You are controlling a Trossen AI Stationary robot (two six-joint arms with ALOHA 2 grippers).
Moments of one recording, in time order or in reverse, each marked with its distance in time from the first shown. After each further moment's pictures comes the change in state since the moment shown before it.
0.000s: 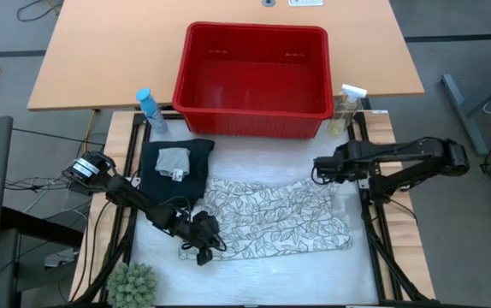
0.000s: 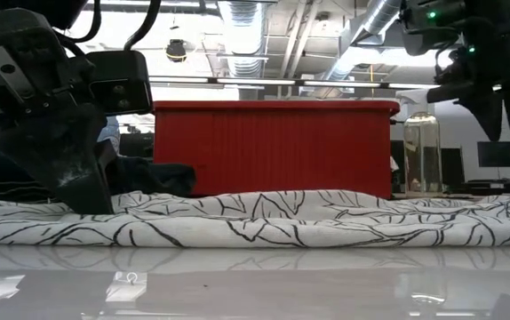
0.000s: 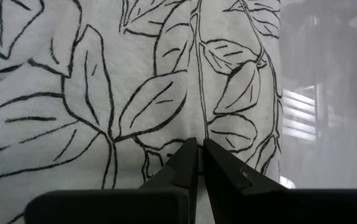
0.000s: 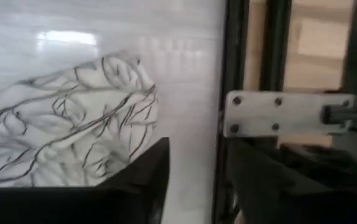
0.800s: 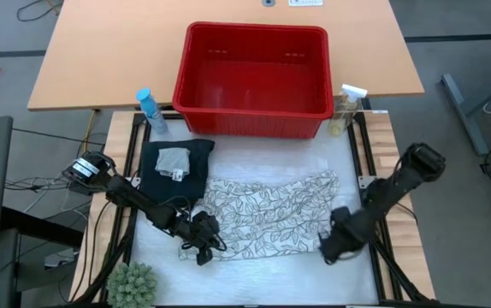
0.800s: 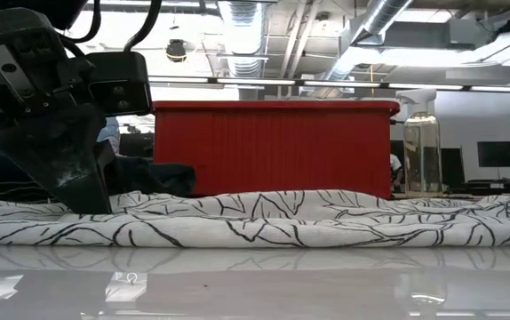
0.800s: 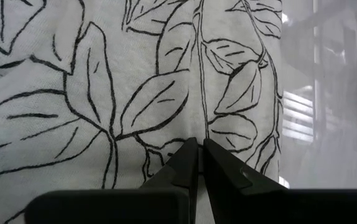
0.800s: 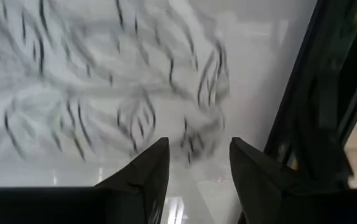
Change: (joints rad) left arm 0.000 0.000 0.000 -0.008 0.004 -0.020; right arm 0.789 0.337 0.024 0.367 -0.402 0.631
